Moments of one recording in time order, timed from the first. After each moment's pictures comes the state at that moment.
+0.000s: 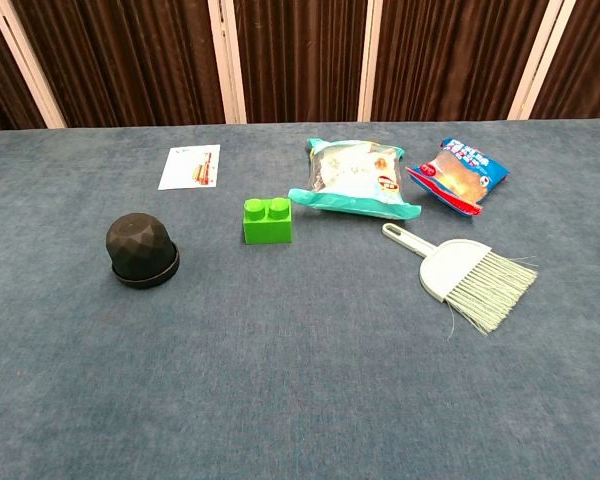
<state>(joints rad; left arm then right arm) -0.06 -1.12 -0.04 -1.65 1.52 1.54 0.16 0.08 -1.17 0.07 -1.62 -1.50 1.49 -0.15</state>
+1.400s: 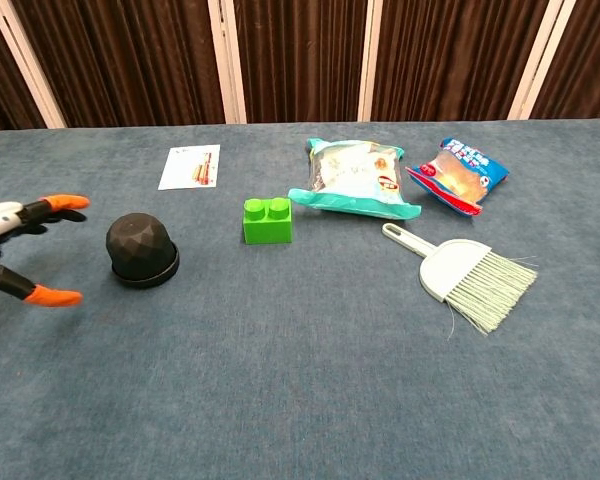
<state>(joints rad) -0.40 -1.63 -0.17 -1.26 1.30 1.03 -0.23 0.10 -1.18 0.06 -1.60 -1.49 1.45 -0.14</state>
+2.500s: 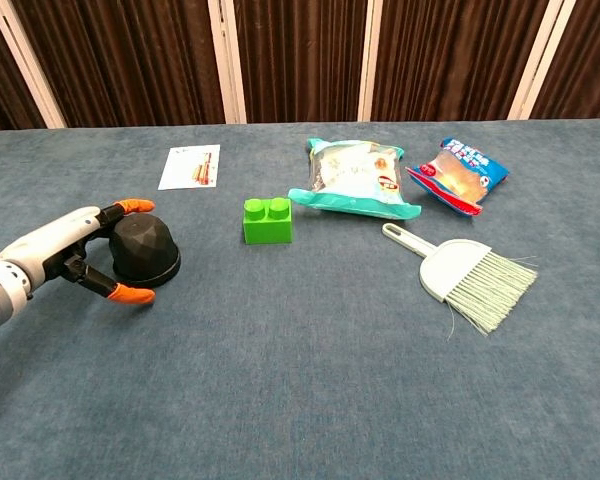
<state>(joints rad) -0.51 -1.79 -0.21 -1.14 1.26 0.98 -0.22 0.11 -1.18 0.07 -1.60 -1.47 1.43 -0.13</state>
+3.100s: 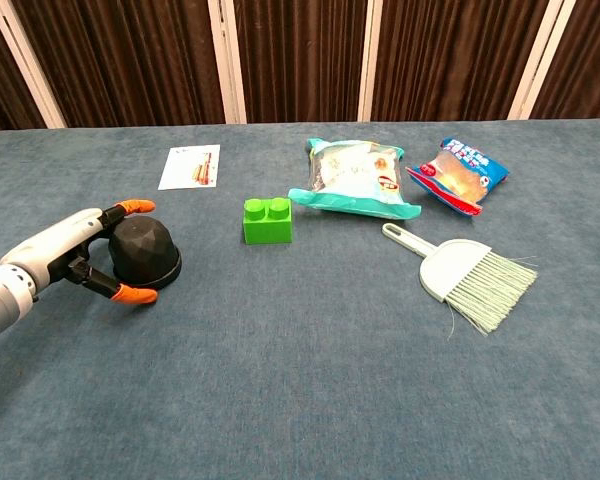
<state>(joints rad) -0.51 -1.83 -0.21 -1.09 1.26 1.01 -0.23 0.11 -1.19 0.07 -1.60 -1.47 1.43 -0.12</state>
